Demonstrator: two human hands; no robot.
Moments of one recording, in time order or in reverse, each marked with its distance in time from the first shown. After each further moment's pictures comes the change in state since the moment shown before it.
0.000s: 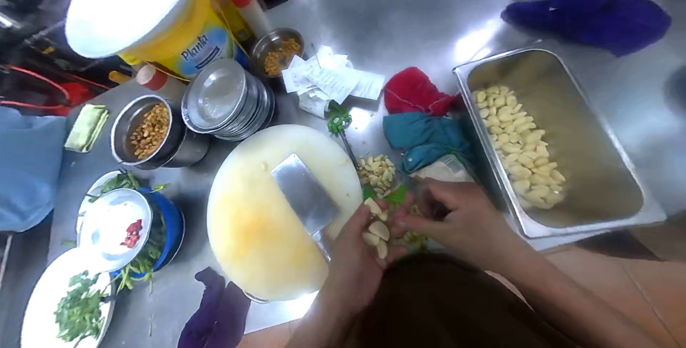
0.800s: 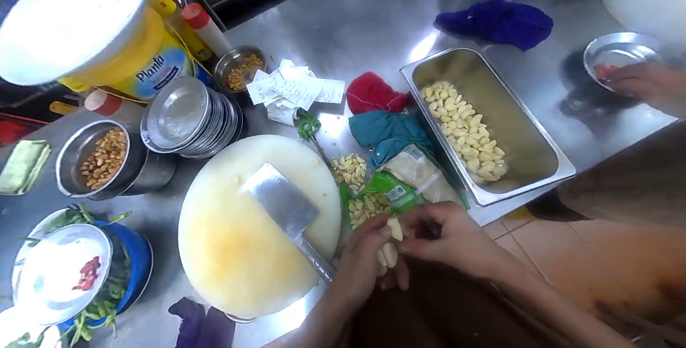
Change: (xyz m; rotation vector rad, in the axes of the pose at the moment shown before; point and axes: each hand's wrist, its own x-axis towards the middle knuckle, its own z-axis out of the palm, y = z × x) left_hand -0.001 -0.030 -0.016 0.496 -0.562 0.184; right_hand -0.070 0.003 0.000 0.296 -0.062 0.332
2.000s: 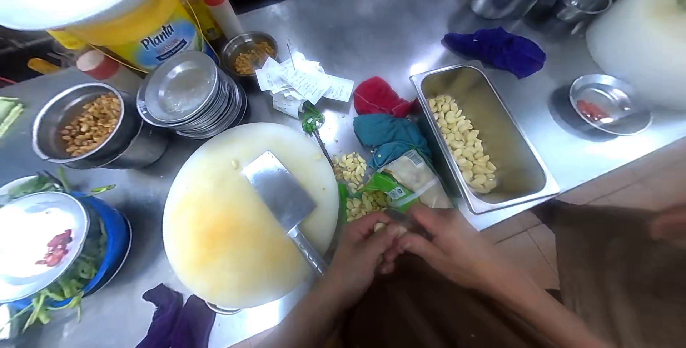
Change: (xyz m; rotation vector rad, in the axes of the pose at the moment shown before) left_hand -0.002 0.001 -0.002 -0.128 0.045 0.006; right_hand 0.001 -0.009 0.003 -0.649 0.035 -0.323
